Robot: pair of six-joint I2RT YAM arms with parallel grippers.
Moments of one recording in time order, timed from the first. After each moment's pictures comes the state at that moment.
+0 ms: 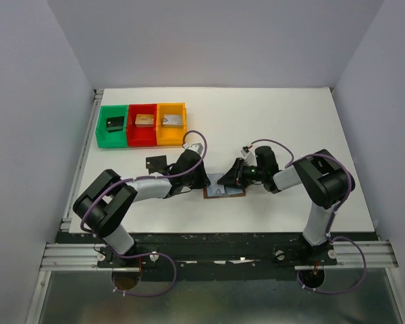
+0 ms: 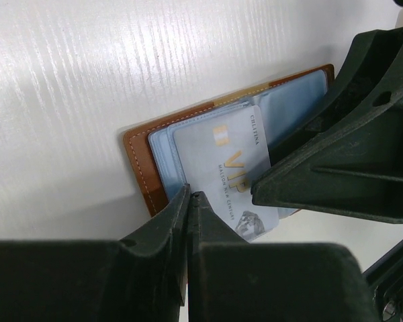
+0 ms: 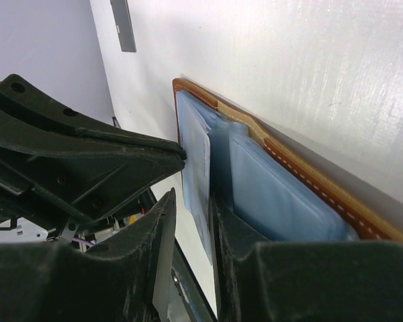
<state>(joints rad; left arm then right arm) -0.72 1.61 0.71 0.17 0.07 -0.71 0.44 1.87 0.61 0.66 -0.76 0.98</state>
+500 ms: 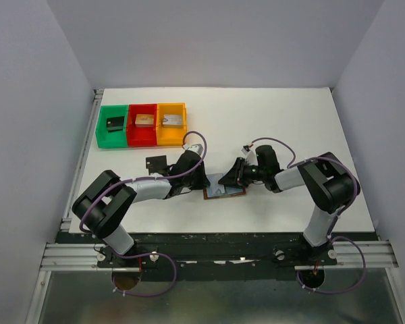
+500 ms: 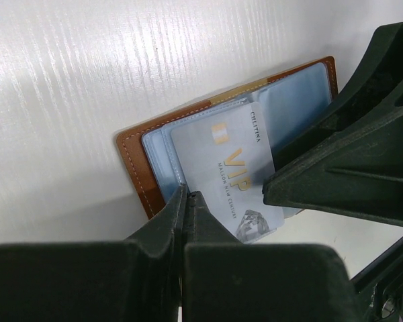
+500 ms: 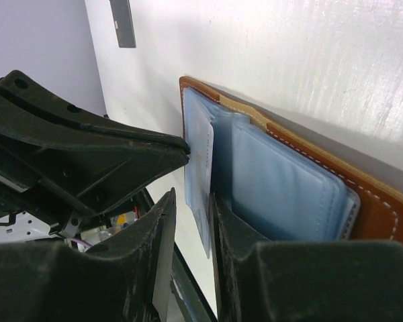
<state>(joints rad) -0.72 1.60 0.70 0.16 0.06 -0.72 0.44 1.82 0.61 0.59 -0.74 0.93</state>
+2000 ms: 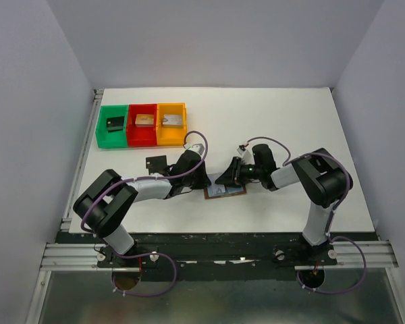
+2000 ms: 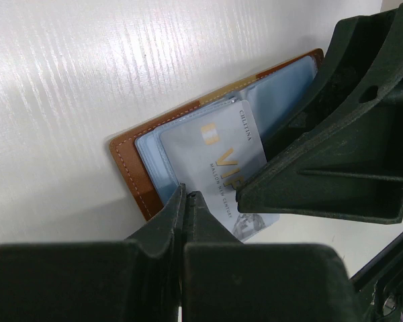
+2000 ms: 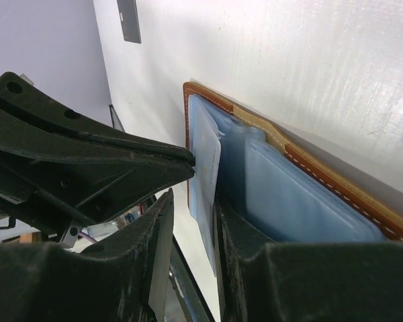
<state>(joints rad) -0.72 1.61 0.70 0.20 0.09 -0.72 0.45 1.89 0.66 0.62 -0.79 0.93</state>
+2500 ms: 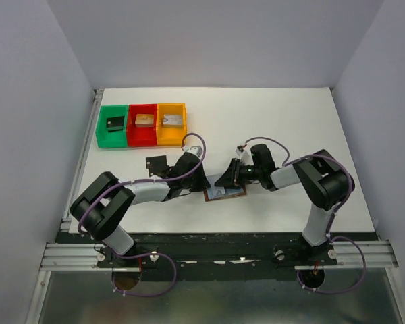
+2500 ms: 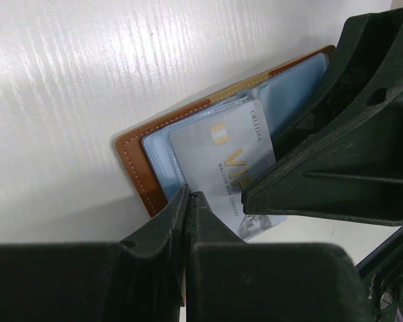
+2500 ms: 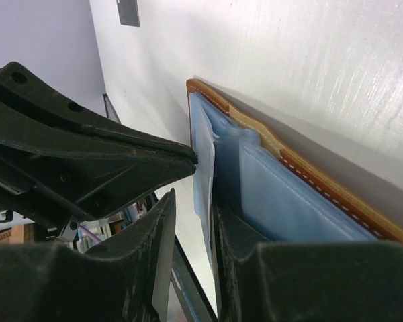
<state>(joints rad) -0.73 1.58 0.67 0.19 0.08 -0.73 0.47 1.87 0.66 0.58 -0.80 0.90</state>
